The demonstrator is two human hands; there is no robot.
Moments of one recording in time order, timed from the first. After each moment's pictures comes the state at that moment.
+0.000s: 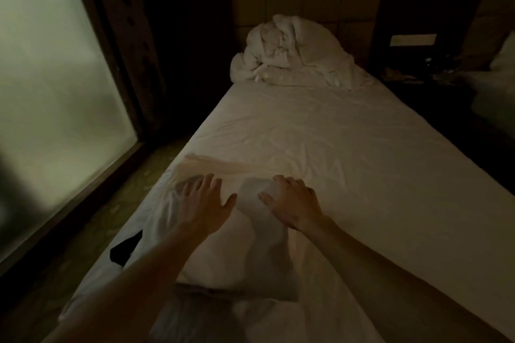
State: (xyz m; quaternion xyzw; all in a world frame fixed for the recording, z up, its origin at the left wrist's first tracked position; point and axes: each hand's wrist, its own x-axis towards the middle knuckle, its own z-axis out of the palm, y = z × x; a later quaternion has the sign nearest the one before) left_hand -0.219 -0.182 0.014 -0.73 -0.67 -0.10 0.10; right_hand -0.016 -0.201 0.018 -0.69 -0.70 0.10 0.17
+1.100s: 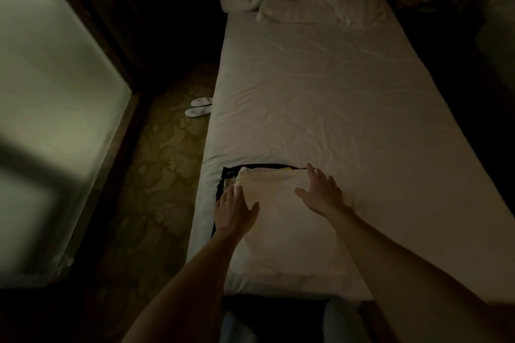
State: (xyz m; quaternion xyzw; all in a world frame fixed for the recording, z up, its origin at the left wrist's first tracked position) left_hand -0.329 -0.140 0.162 -0.71 -0.68 0.01 -0.20; right_hand -0.107 -0.156 0.194 -0.80 -0.51 0.31 0.02
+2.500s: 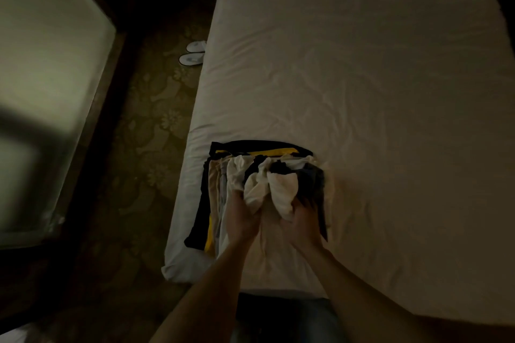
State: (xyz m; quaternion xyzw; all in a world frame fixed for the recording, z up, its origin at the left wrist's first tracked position) left_hand -0.274 -0.127 0.025 -0.51 -0.75 -0.22 -0.36; right_hand -0.129 -0.162 0.026 -0.76 -0.51 0.37 0.17
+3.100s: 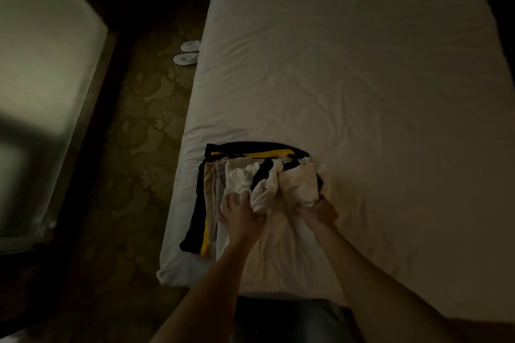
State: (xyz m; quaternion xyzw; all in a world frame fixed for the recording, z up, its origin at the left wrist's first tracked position) left_hand -0.266 -0.126 0.024 -0.59 -0.74 -0.03 -0.32; right_hand -0.090 -0.127 0.036 -0.86 -0.19 0.47 0.09
